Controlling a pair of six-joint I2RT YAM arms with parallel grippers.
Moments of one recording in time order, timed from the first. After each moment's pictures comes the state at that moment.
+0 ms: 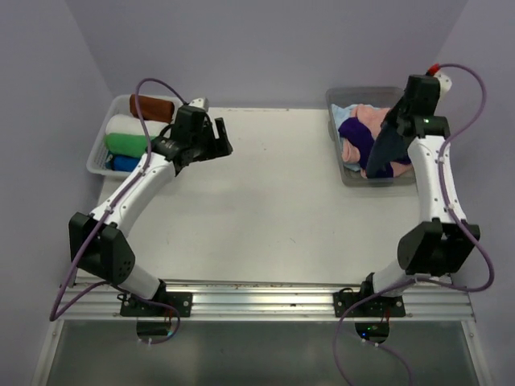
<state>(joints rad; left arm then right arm) -0.39 1.53 1.37 -0.53 -0.04 -0.51 -0.09 1.65 1.64 -0.65 0.31 0.46</state>
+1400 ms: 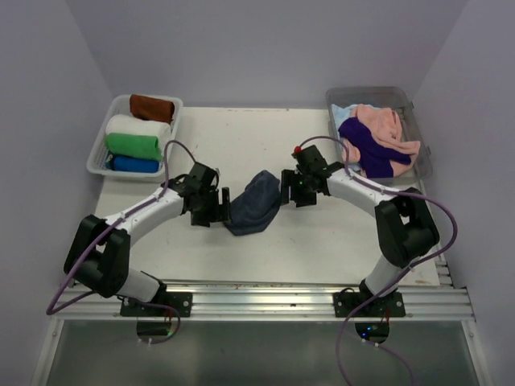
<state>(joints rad) -0.45 1.44 0.92 -0.60 0.12 -0.53 0.47 1.70 1.13 -0.49 -0.13 0.50</state>
